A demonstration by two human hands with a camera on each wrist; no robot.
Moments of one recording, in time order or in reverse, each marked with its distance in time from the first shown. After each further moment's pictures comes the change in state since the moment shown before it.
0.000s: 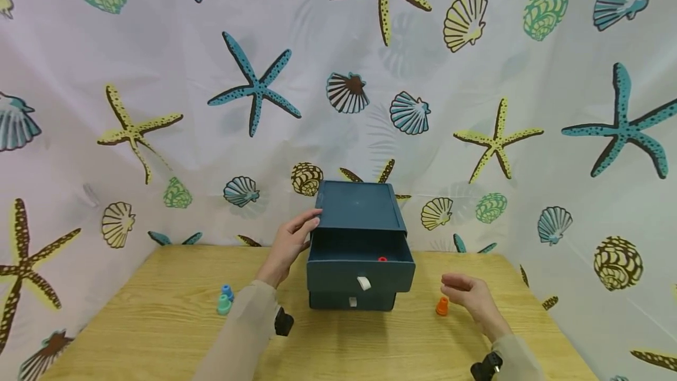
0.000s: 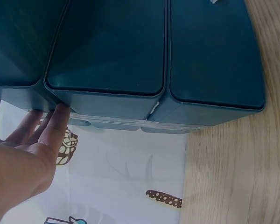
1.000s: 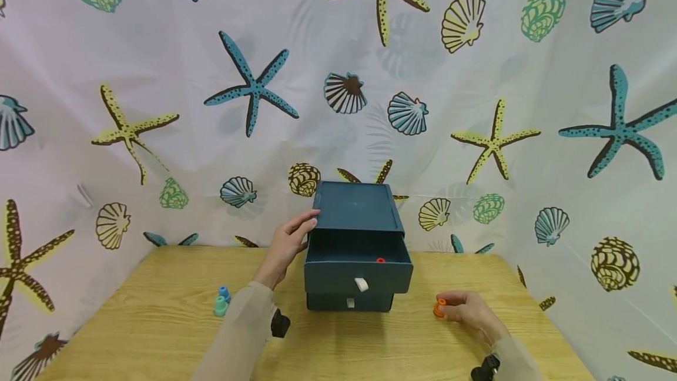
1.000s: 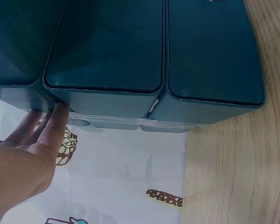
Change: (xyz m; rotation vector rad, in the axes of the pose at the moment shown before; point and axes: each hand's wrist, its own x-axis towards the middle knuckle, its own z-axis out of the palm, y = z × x) left_hand -0.014 0.024 0.006 0.013 -0.012 -0.027; right_hand 0.004 0.027 -0.004 -0.036 -0.130 0.134
